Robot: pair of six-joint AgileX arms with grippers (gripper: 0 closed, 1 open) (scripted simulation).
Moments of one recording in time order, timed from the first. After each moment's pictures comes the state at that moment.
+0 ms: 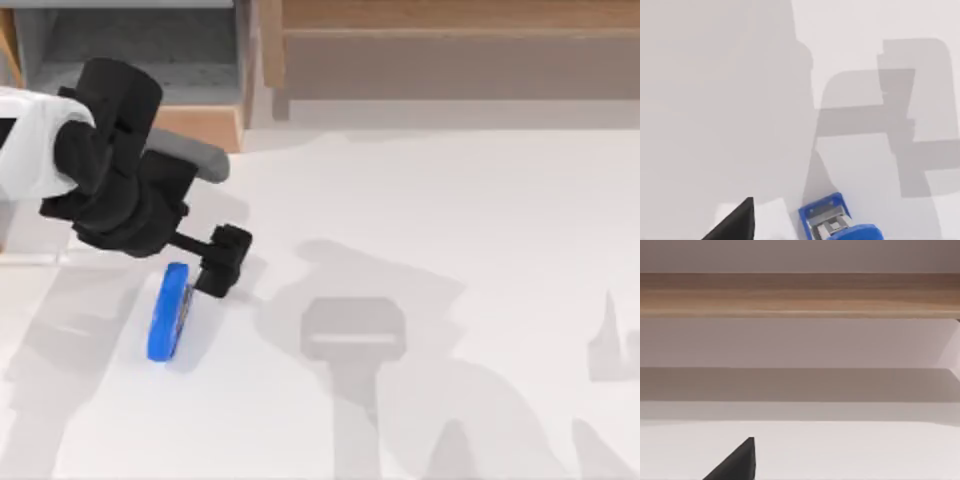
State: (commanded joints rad) left arm -0.32 1.80 1.07 -0.50 0.21 0.16; right arm 0.00 0.00 0.00 0.00 0.00 0.00
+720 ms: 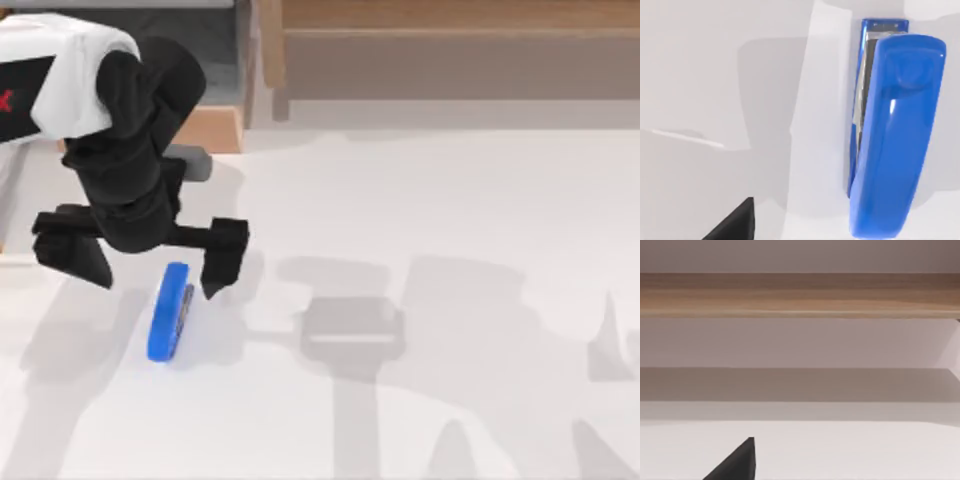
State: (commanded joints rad) left arm -0.39 1.86 1.31 -1.01 0.00 -0.24; right arm 0.00 0.00 0.00 0.00 0.00 0.00
